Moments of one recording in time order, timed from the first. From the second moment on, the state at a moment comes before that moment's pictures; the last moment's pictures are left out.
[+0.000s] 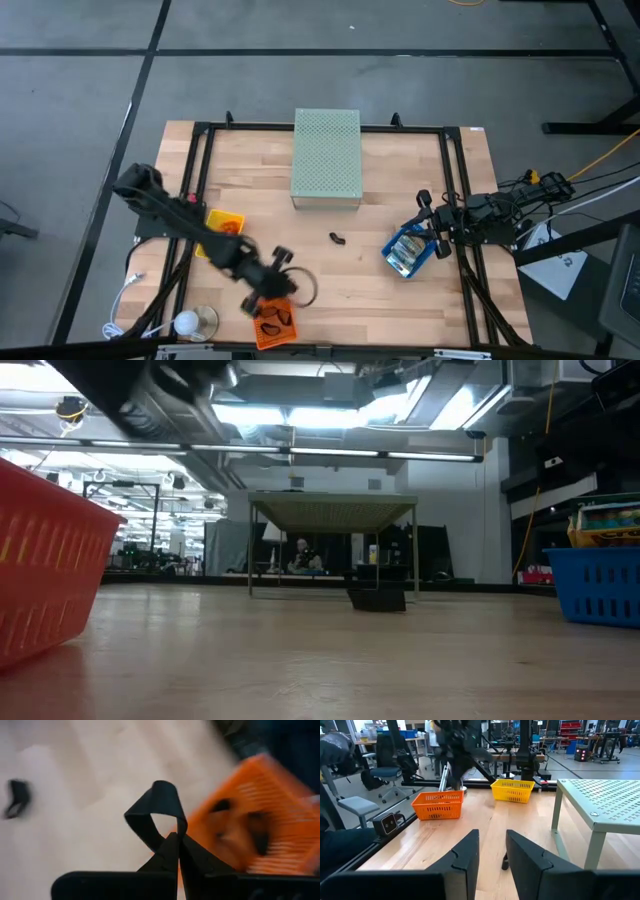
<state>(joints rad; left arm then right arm) -0.52 1.59 1.20 -0.58 -0.07 -0.05 0.37 0.11 0.02 0.03 0.11 0.05</state>
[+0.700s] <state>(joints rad) -0.64 1.65 1.19 -0.60 0.05 -0.24 0.37 0.11 0.02 0.03 0.12 0.04</state>
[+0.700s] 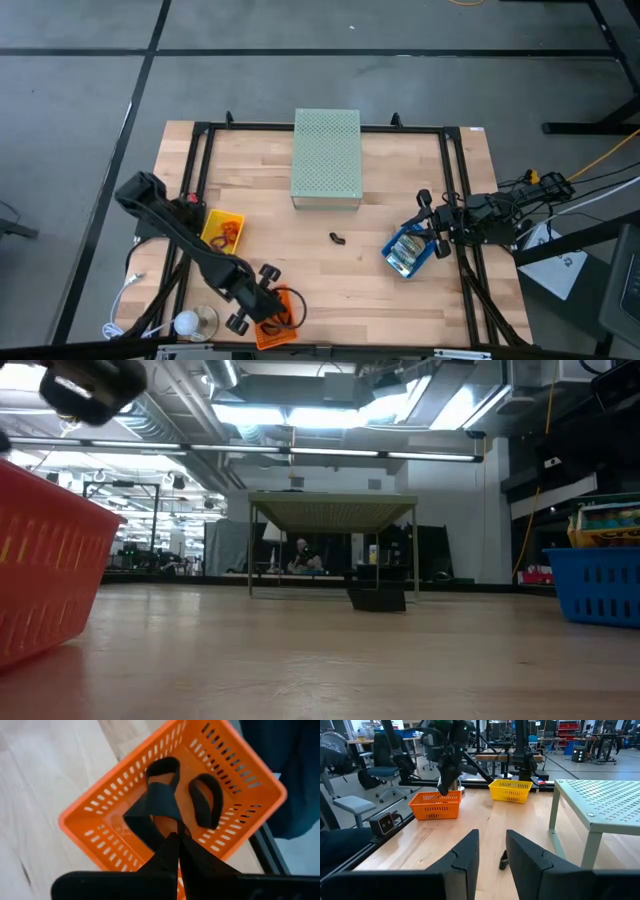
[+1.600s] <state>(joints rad) -0.63 1.67 1.27 -0.43 -0.33 -0.01 0.37 0.11 0.02 0.03 0.12 0.04</state>
